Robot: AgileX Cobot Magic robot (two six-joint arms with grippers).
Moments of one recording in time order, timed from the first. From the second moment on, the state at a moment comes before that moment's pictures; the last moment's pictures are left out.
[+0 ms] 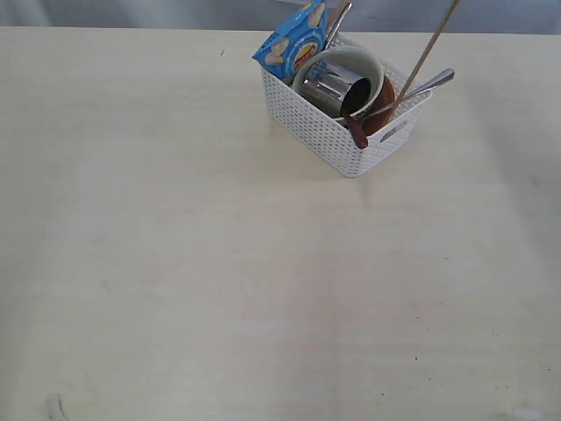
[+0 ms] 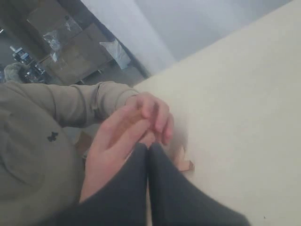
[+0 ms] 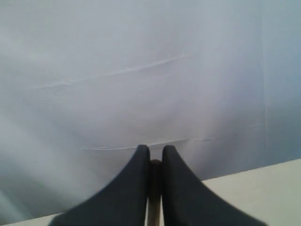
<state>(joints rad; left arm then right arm) 0.06 0.00 0.00 0.93 0.46 -0.34 0.13 1.62 -1.01 0.06 -0.37 0.30</state>
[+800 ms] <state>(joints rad) 0.06 0.00 0.00 0.93 0.46 -0.34 0.13 1.54 -1.35 0.01 1.00 0.22</state>
